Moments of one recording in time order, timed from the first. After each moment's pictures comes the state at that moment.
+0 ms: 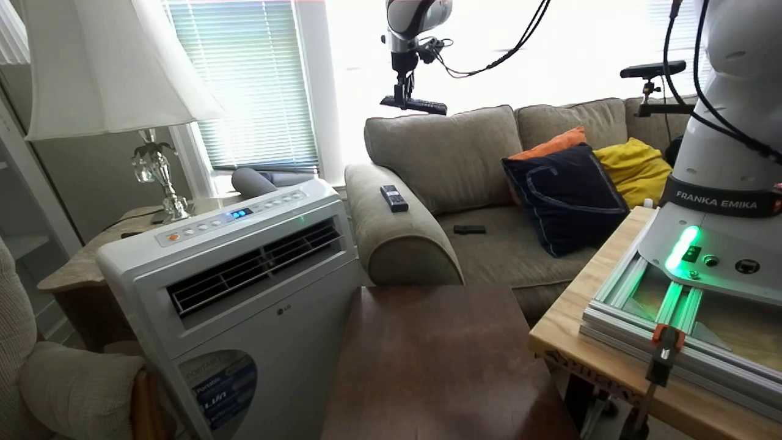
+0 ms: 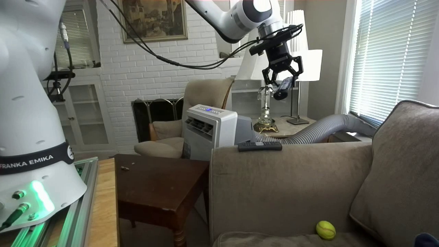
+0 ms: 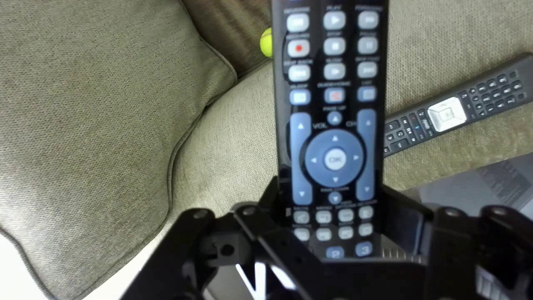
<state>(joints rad) -0.05 0.48 -0.04 -1.59 -0.26 2.30 -0.38</state>
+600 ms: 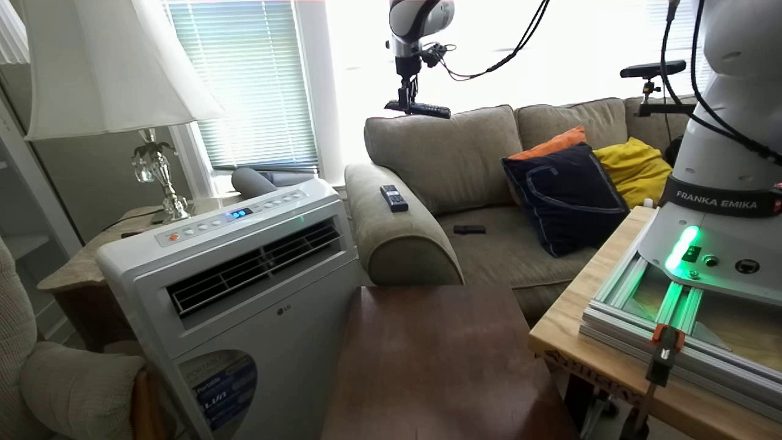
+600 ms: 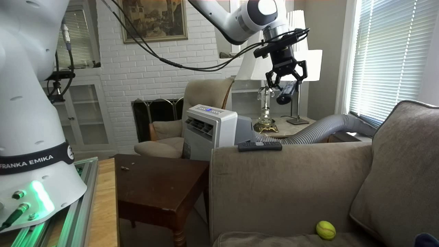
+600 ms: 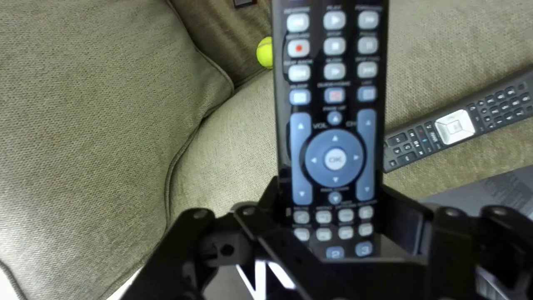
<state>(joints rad) -0.08 0.52 -0.03 -1.56 -0.23 2.28 -0.43</state>
